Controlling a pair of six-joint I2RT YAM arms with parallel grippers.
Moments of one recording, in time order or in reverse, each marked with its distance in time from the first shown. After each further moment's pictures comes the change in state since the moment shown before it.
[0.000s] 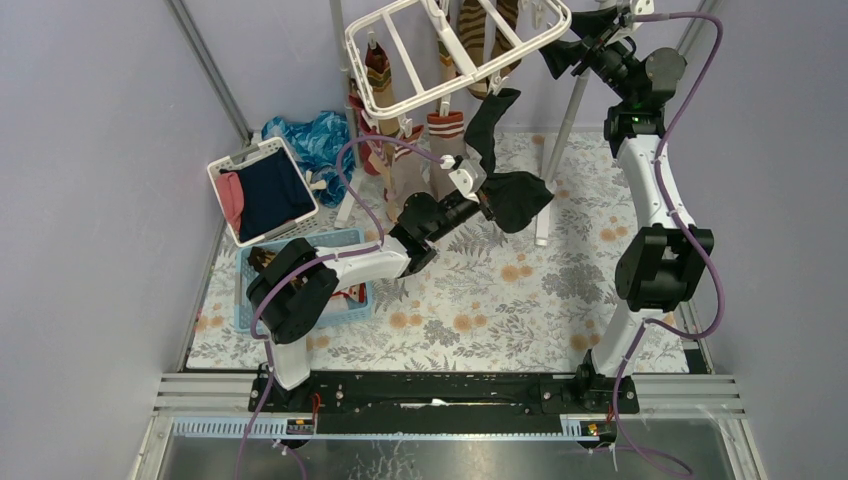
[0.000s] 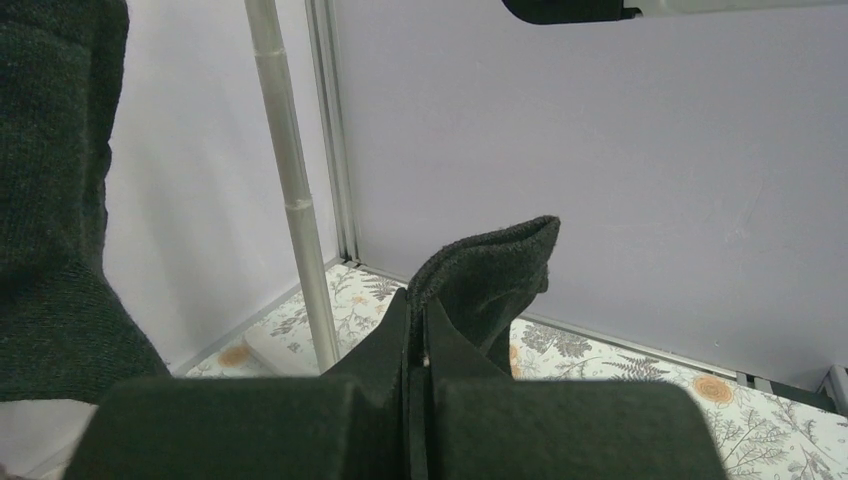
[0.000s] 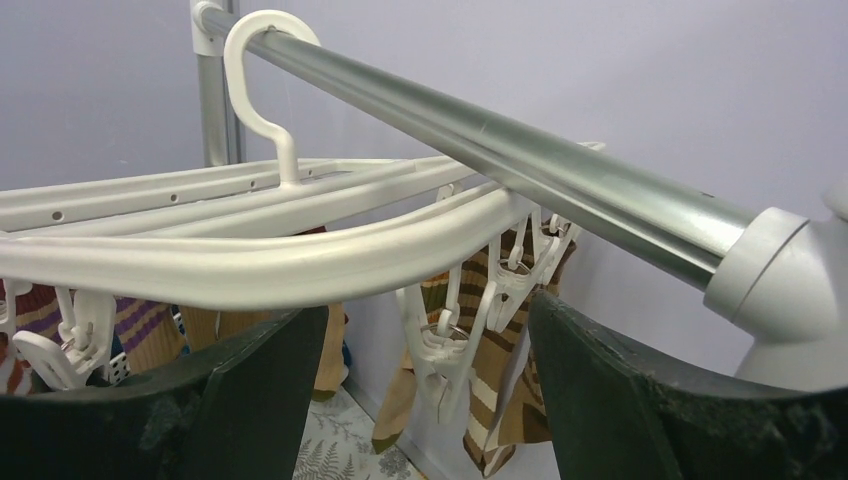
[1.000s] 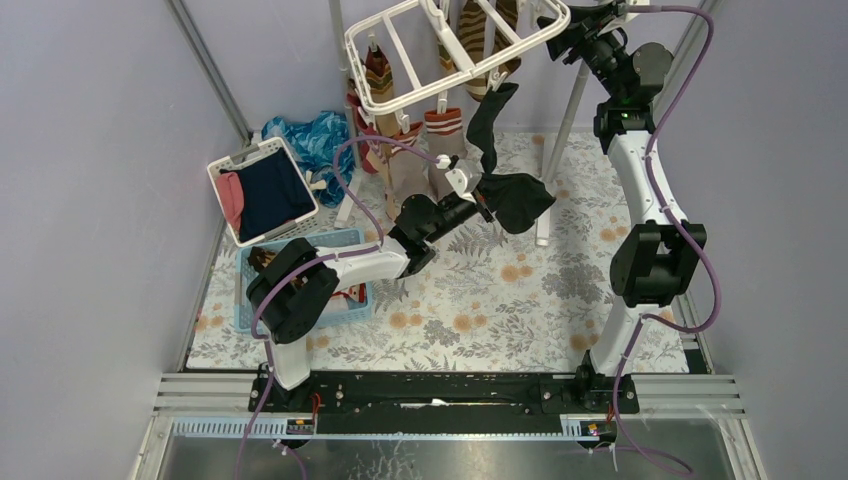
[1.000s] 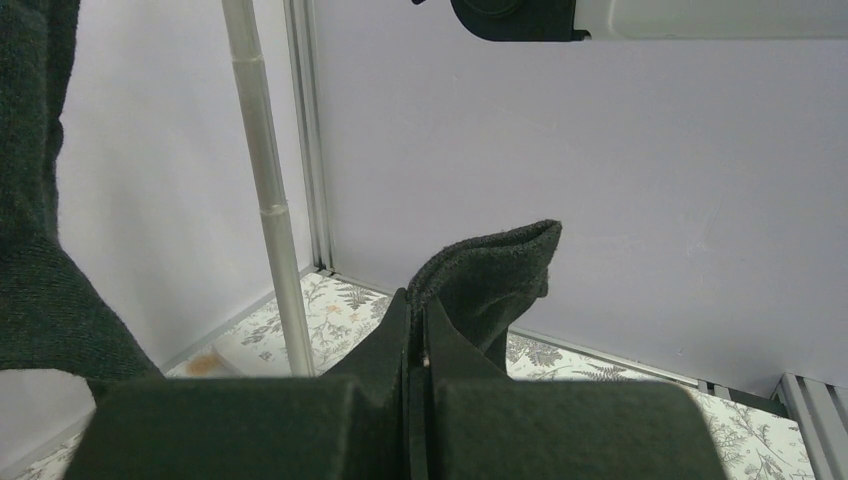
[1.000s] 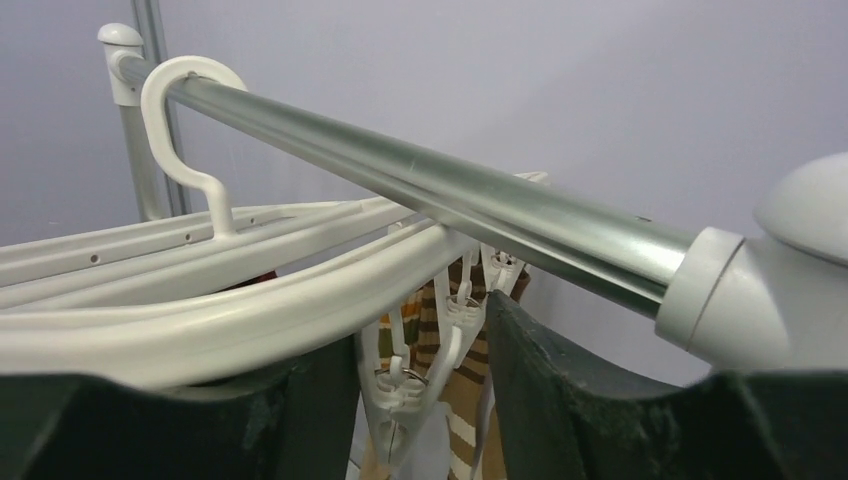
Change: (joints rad) left arm 0.006 0.000 -0.015 0.043 0.027 -0.066; right arm 0.048 0.036 0.053 -0.035 0.196 -0.012
